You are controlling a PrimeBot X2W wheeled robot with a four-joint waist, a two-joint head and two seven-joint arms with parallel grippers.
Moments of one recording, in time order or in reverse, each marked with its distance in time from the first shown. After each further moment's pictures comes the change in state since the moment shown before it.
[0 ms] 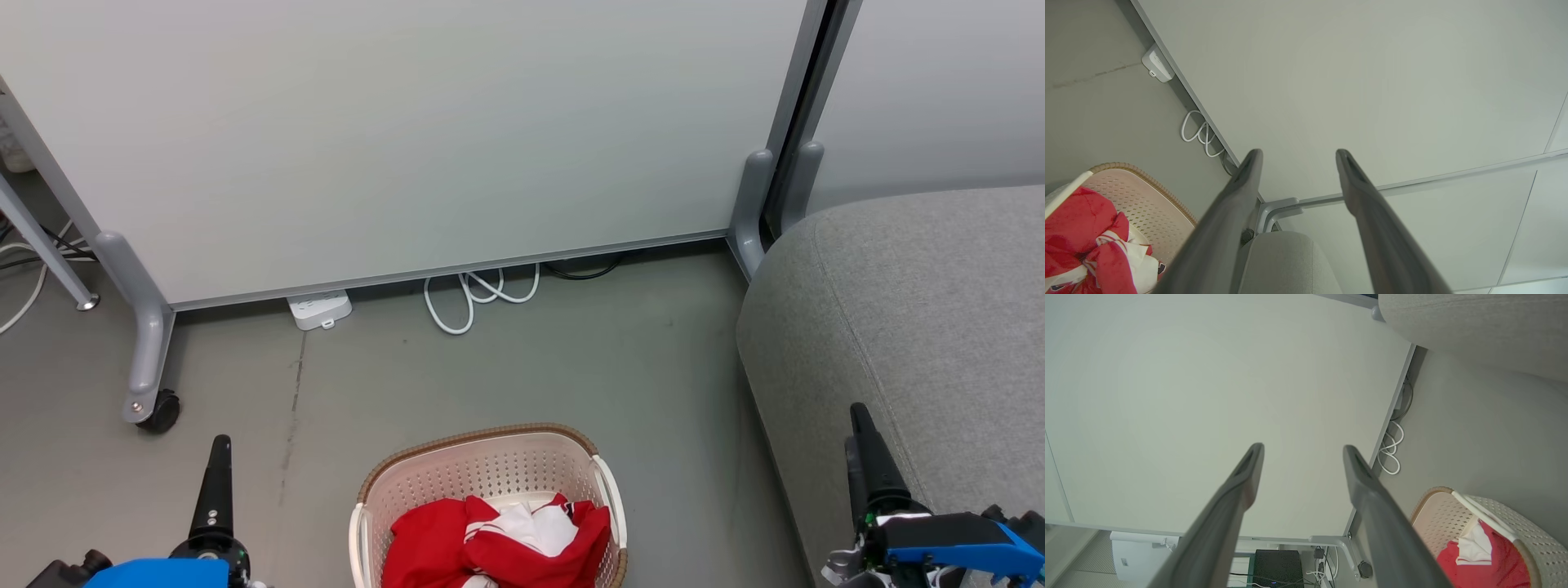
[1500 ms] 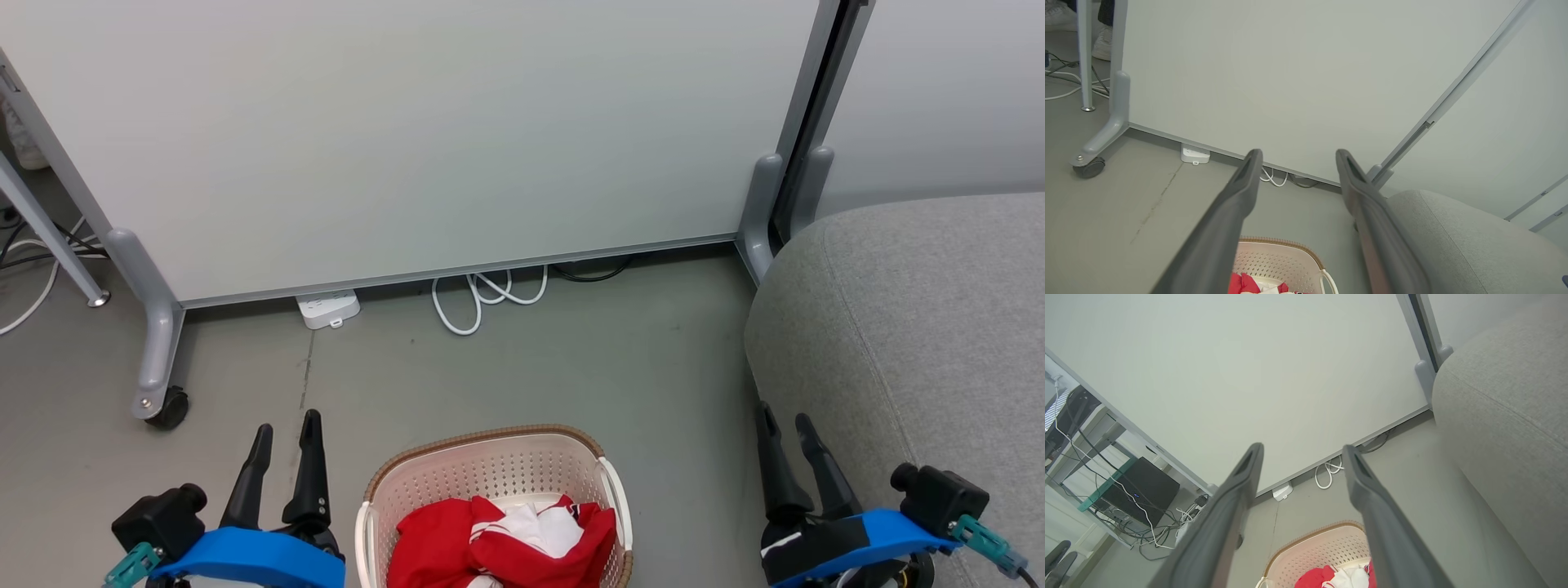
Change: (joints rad) left arm -0.029 0.010 -0.160 -0.021 0.767 0.058 -0.153; right arm 0.000 -0.002 0.160 -0.018 -0.777 0.000 -0.152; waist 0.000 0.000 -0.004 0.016
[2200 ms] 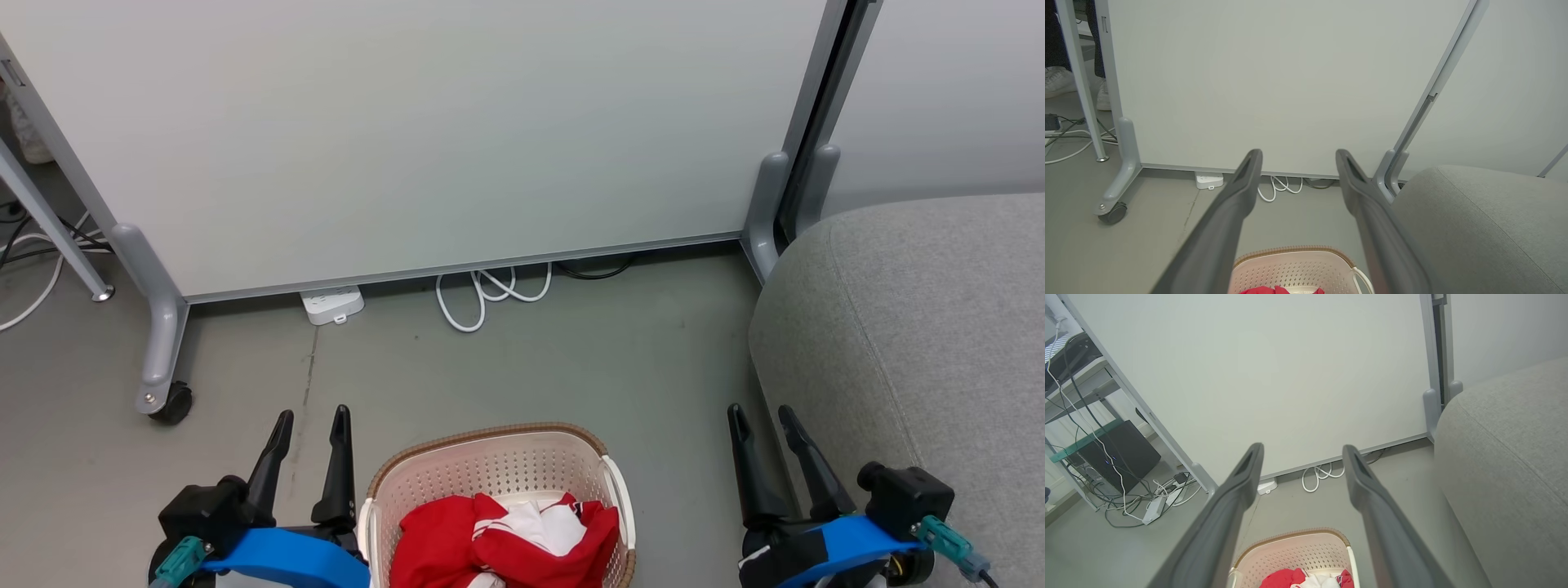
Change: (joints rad) left arm -0.013 0.003 -0.046 -0.001 0.223 0.009 -0.052; right arm -0.003 -0.001 0.037 0.000 -0.219 0.000 -0.052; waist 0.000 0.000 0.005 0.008
